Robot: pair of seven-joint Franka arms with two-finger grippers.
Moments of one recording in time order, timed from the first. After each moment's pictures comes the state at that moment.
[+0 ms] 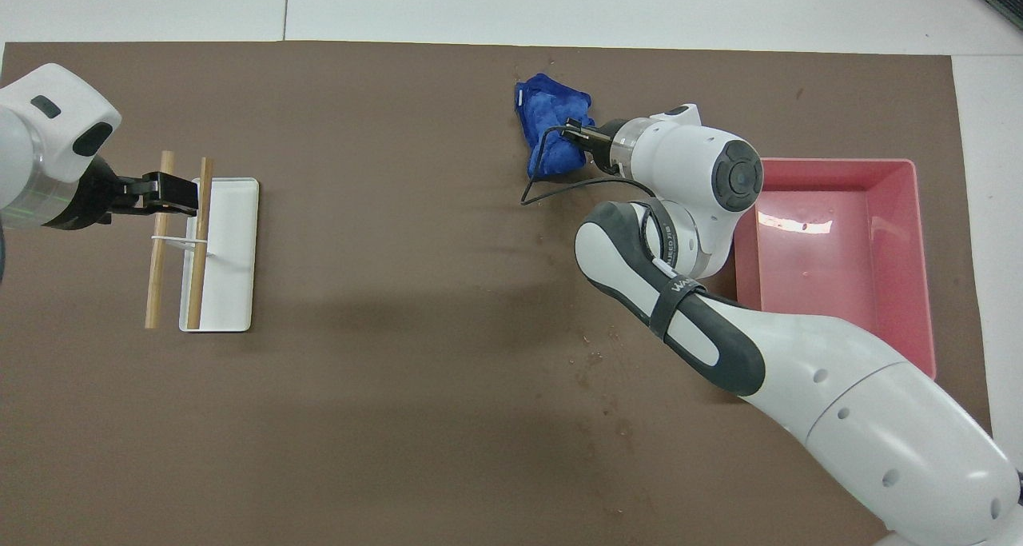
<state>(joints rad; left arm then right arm) 0.04 0.02 -0.15 -1.75 0.04 1.84 -0.13 0.16 0.66 0.22 -1.65 0.28 2.84 0.38</state>
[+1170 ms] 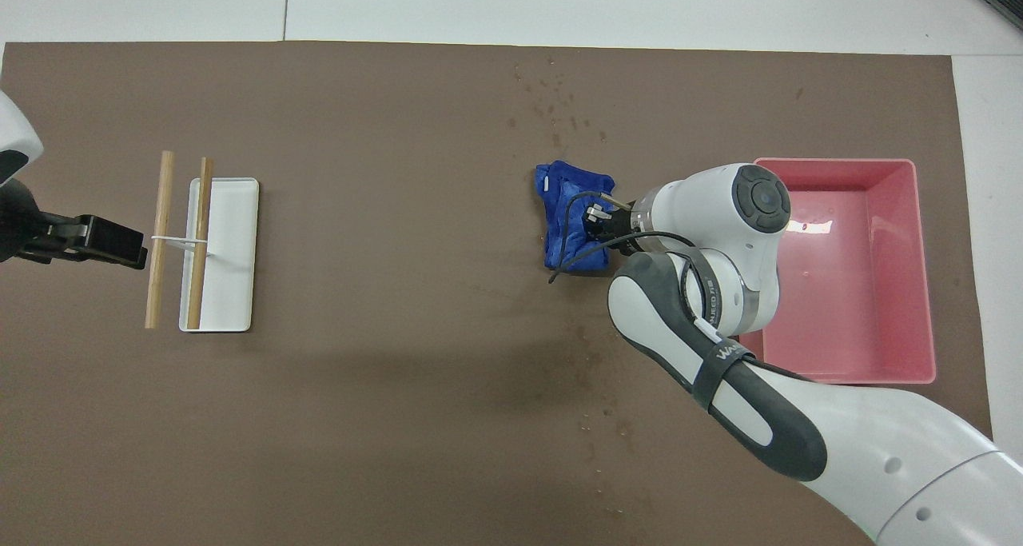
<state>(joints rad) -0.05 -0.04 -0.03 -1.62 -0.01 1.51 0.05 0.12 0.38 0.23 -1.97 0.28 2.47 0.59</state>
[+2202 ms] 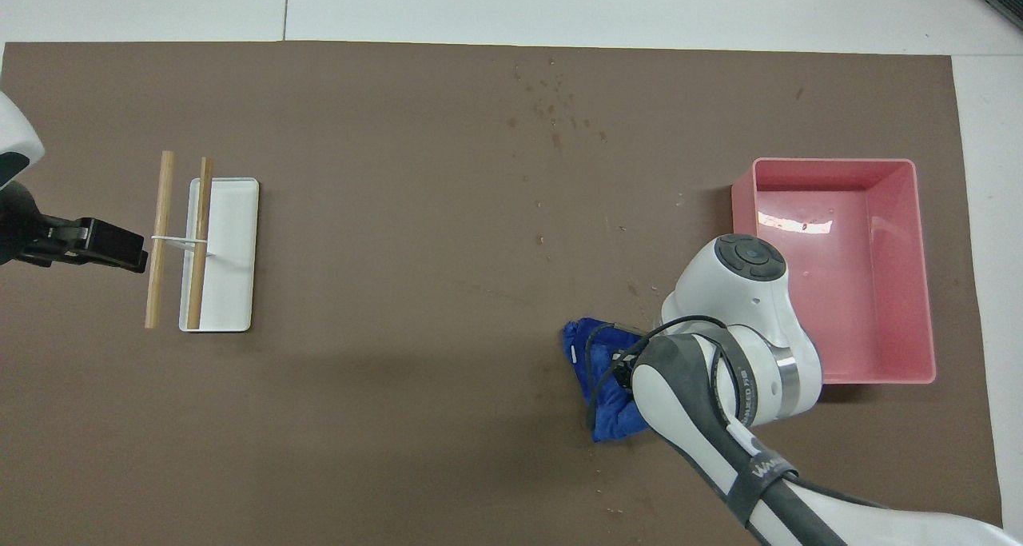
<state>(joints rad) -0.04 -0.04 -0.04 -1.62 -0.01 1.50 0.05 0.13 0.06 0.24 -2.28 0.28 1.87 0.59</state>
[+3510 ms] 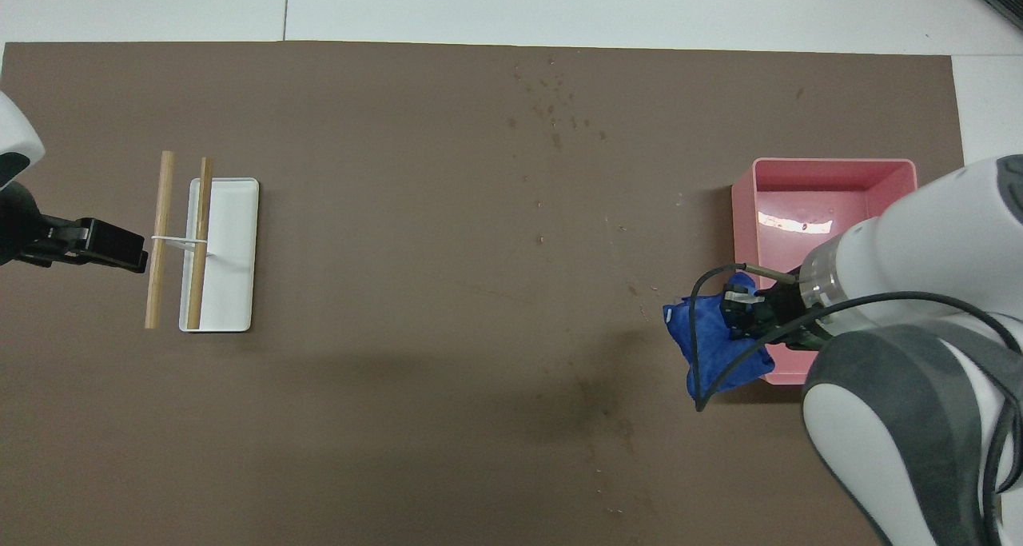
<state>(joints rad) -0.04 -0.04 -0.04 -1.62 -0.01 1.50 0.05 -0.02 -0.13 0.22 -1.91 0.13 1.65 0.52</state>
